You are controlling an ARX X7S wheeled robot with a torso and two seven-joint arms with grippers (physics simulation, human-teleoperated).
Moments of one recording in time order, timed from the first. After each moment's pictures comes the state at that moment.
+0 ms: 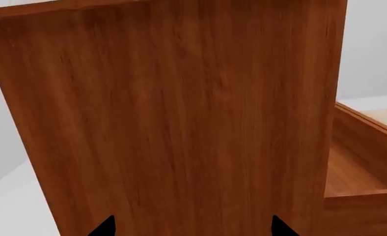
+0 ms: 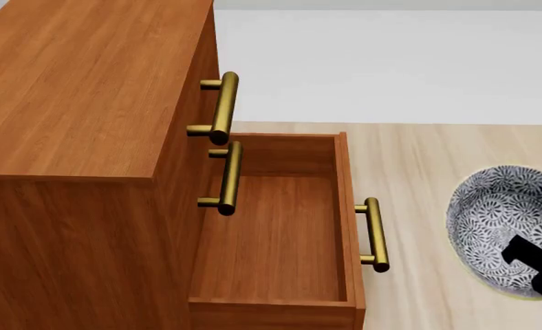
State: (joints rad) left arm 0.30 -0.29 0.14 0.71 -0.14 -0.38 -0.29; right arm 0.63 0.26 0.77 -0.55 0.62 1.57 0.16
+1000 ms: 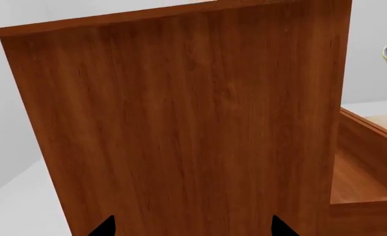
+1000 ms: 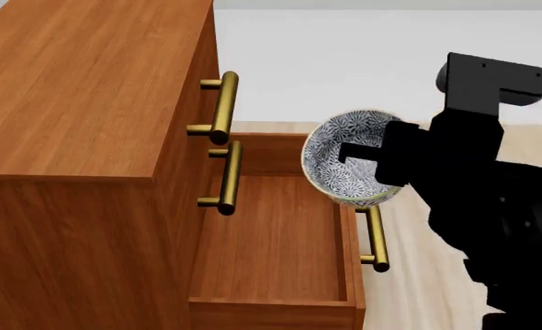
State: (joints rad) left arm 0.33 -0.32 0.14 0.75 -0.16 -0.38 -0.33; right arm 1.10 0.25 0.01 0.29 0.51 1.25 0.19
